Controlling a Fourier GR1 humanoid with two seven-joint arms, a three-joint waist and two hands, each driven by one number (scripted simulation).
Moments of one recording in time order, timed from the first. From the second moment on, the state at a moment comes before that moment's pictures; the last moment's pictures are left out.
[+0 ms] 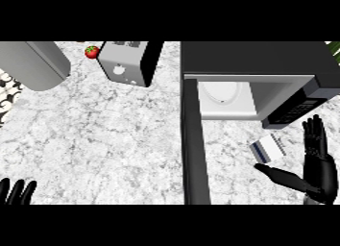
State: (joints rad) left arm 0.71 0.02 -0.11 -2.28 0.06 -0.19 -0.29; right arm 0.06 -0.12 -0.16 -1.37 0.00 -0.13 -0.57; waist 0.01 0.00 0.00
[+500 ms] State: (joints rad) left arm 0.71 0.01 -0.14 -2.28 0.04 -0.17 -0.29; right arm 0.00 -0.17 -0.21 -1.09 0.00 -0.05 -0.72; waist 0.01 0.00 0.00
